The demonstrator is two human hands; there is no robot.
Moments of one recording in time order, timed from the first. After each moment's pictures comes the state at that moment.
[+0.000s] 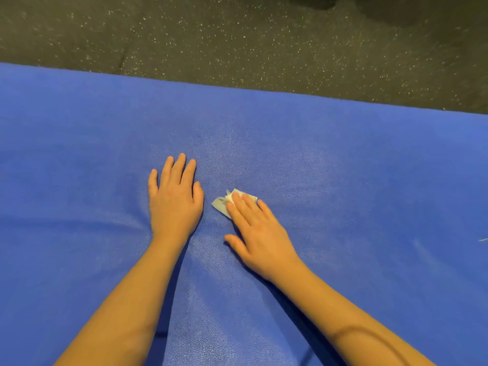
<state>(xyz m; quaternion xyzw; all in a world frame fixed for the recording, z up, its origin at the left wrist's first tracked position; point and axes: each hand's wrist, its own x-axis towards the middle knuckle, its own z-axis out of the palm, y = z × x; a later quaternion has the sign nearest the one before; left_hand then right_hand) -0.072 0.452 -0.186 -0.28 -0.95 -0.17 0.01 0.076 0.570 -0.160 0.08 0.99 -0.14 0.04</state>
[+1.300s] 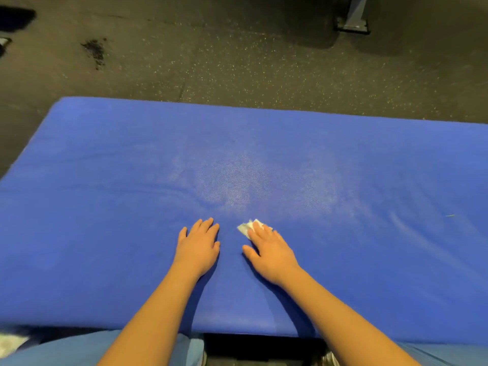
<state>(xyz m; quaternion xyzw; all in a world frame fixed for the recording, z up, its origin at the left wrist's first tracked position) 0.039 0.332 -0.086 -0.31 -0.90 0.00 -0.30 0.157 0.485 -0.102 0.14 0.94 -0.27 0.17</state>
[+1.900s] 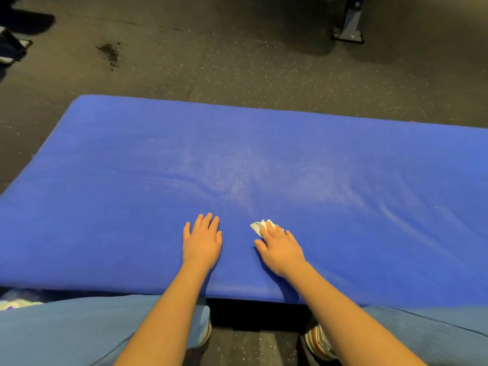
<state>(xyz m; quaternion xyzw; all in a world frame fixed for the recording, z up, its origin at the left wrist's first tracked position) 0.076 0.310 -0.090 -0.25 -0.94 -0.03 -0.24 0.188 0.473 -0.082 0.19 0.93 -0.20 0.24</state>
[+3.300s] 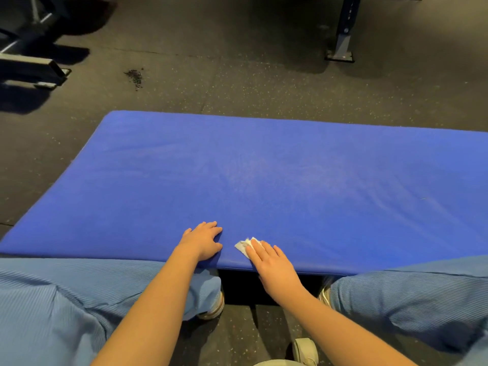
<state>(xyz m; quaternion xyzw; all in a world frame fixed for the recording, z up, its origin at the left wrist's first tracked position) 0.087 0.263 -0.023 -0.33 -0.87 0.05 -0.36 0.260 0.392 -0.049 0.06 0.98 -0.13 0.14</state>
